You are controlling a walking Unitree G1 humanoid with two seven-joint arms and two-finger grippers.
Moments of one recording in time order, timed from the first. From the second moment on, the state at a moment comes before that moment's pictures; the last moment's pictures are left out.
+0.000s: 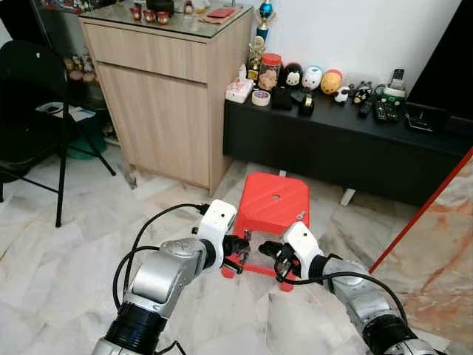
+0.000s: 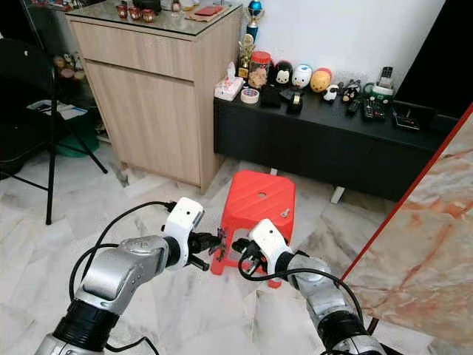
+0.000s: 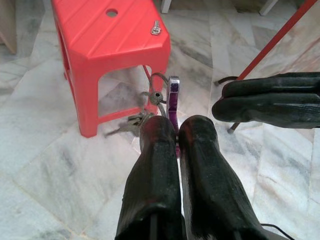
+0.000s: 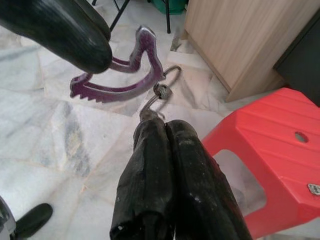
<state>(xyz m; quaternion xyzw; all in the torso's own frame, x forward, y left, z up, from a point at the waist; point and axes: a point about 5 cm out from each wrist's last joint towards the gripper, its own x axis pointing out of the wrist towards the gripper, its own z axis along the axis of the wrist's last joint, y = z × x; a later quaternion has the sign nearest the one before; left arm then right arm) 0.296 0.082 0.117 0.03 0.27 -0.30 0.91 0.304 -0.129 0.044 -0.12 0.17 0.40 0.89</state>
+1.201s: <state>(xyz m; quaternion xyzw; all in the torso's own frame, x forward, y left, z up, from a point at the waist) 0.294 0.074 0.121 -0.01 0.27 -0.33 0.91 0.299 -0.120 0.031 -0.14 0.20 0.40 0.88</state>
